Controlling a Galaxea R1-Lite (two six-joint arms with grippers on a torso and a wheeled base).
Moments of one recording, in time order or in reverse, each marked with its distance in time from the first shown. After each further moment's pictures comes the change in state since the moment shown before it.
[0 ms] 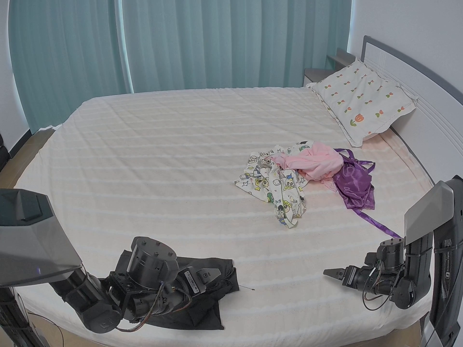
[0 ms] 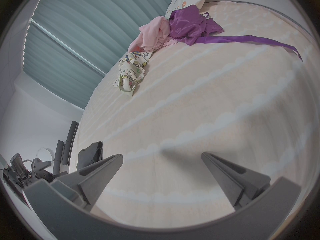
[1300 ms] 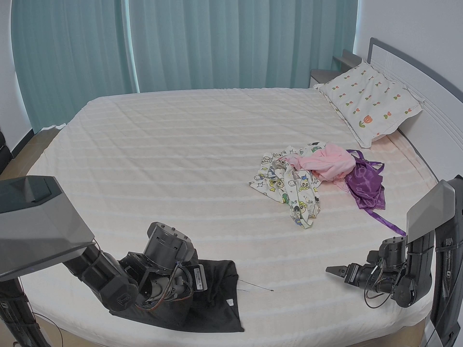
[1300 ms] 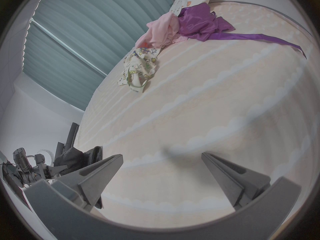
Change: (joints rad) left arm 0.046 0.053 -0.208 0.305 0.044 0.356; right arm -0.024 -0.004 -0.008 0.000 0.003 -0.001
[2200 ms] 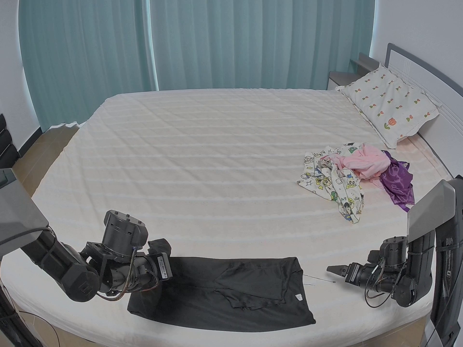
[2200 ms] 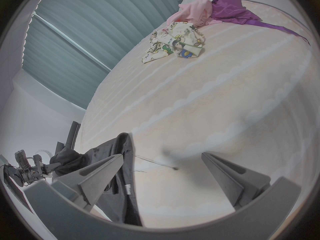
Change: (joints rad) left arm 0.169 -0.144 0.125 -0.024 -0.021 0.053; right arm -0.011 0.001 -0.003 0.000 0.001 0.004
